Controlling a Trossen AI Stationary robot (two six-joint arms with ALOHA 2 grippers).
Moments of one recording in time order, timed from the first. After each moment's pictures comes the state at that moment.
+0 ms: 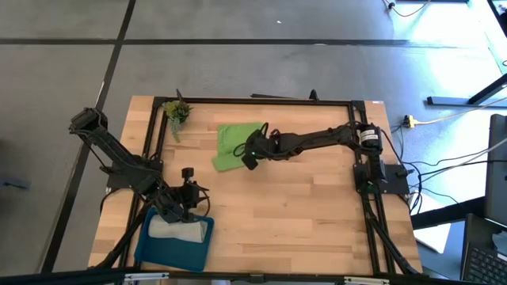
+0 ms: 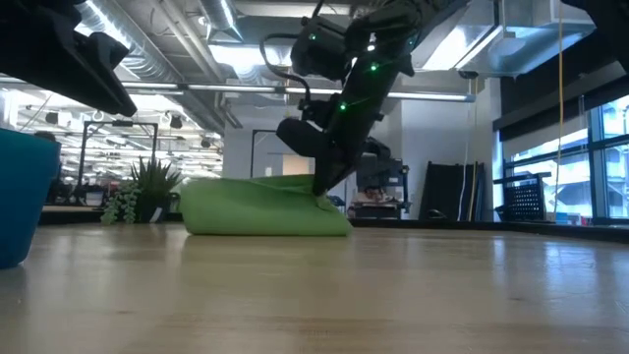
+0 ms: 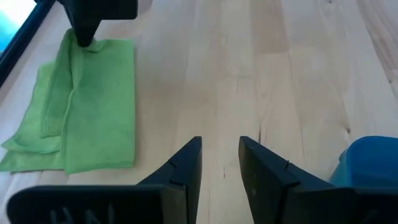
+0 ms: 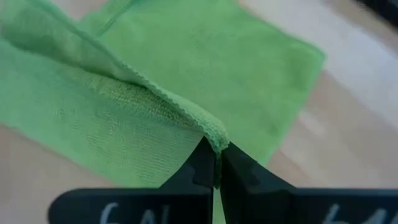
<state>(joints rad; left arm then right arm) -0.73 1.16 0.62 -0.44 -0.72 -0.51 -0.08 2.02 1.42 -0.47 0.43 0.60</state>
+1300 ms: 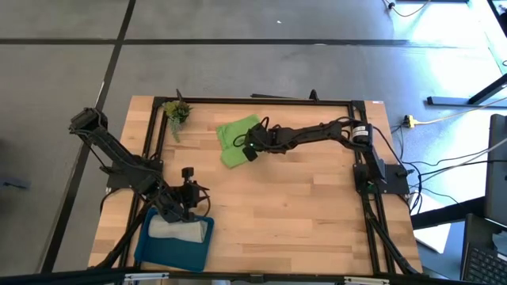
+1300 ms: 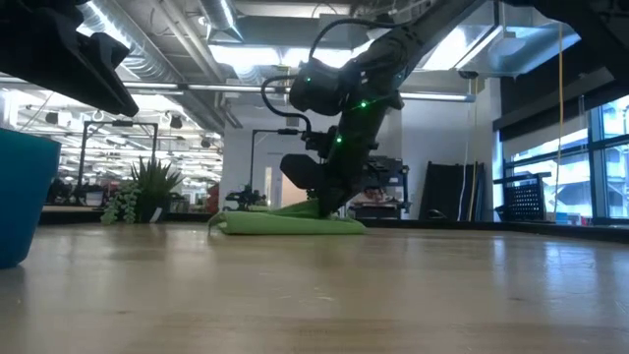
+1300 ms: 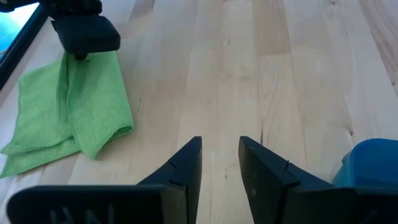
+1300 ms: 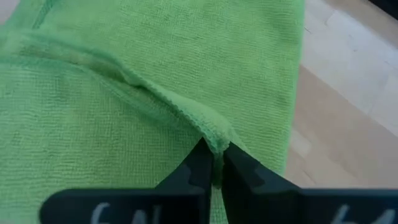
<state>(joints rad) -0.72 1.16 0.62 -0.43 -0.72 -0.51 -0.17 2.10 1.42 -0.42 0.44 0.60</state>
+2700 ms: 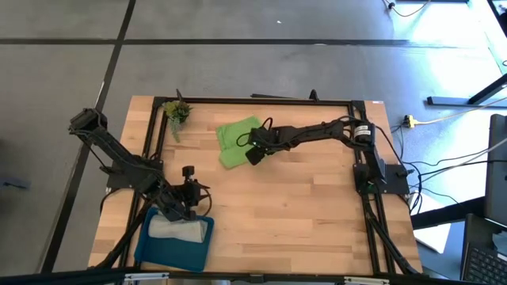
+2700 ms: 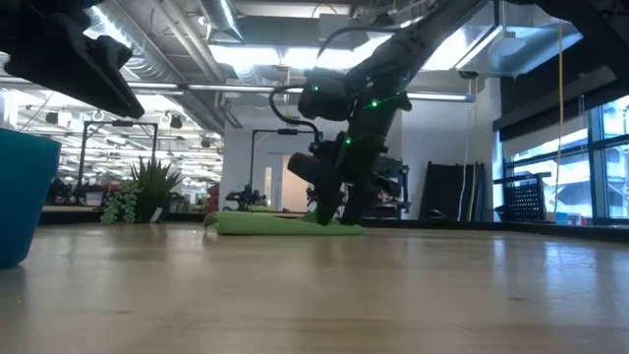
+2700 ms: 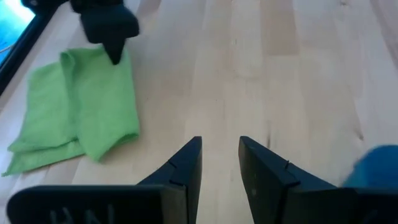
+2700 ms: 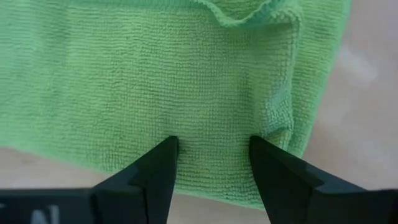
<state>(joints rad) -0.70 1.16 0.62 -0.43 -0.72 -0.51 -0.18 2.09 1.37 -0.48 0.17 0.69</state>
